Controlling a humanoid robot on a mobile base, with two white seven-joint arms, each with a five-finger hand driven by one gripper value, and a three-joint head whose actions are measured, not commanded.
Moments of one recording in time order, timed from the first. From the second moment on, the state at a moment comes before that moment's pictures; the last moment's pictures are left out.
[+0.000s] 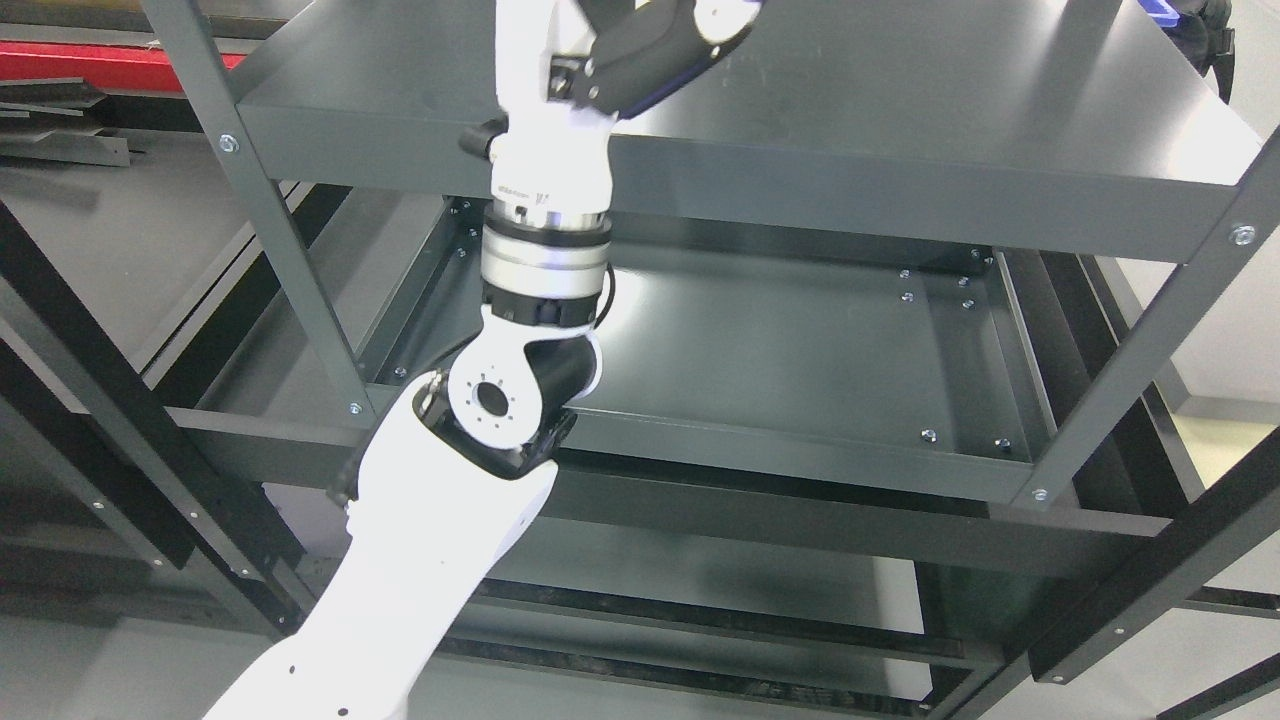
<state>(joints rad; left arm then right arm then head) -0.93 0.00 -0.48 -1.71 0.21 -0.21 0.36 0.00 0.00 0.00 -0.24 0.00 0.09 -0.12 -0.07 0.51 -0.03</state>
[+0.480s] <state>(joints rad) -1.05 0.00 -0.51 -1.70 0.29 0.38 0.62 0.00 0.00 0.00 -0.24 0.00 0.09 -0.12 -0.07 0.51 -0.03</state>
